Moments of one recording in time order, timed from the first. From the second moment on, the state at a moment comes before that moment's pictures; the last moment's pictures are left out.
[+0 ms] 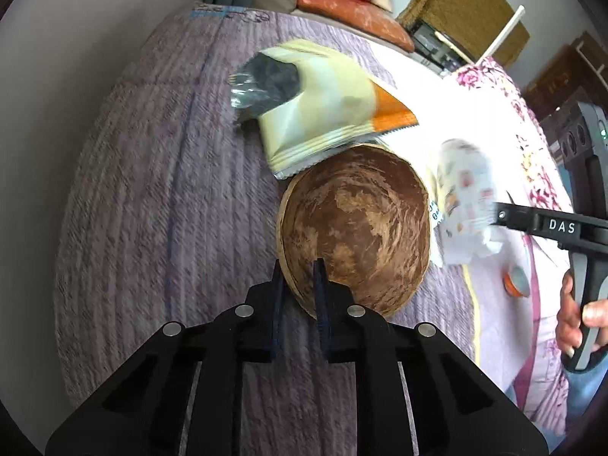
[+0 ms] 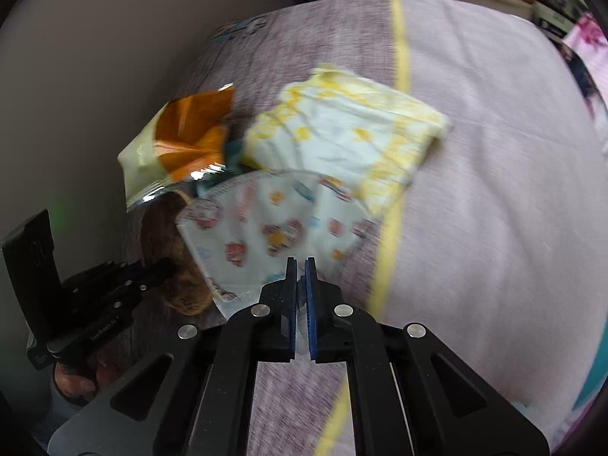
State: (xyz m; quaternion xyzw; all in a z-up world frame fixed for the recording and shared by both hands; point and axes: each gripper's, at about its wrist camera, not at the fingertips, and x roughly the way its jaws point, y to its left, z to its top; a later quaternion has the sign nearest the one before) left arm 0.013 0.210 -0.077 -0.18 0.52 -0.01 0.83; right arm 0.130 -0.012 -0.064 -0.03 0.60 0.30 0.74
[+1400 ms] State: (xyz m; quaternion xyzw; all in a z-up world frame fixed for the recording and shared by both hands) left arm 0.030 0.143 -0.078 -0.15 0.54 -0.06 0.83; right arm 0.145 -0.078 -0.058 -0.01 0.60 0.24 0.76
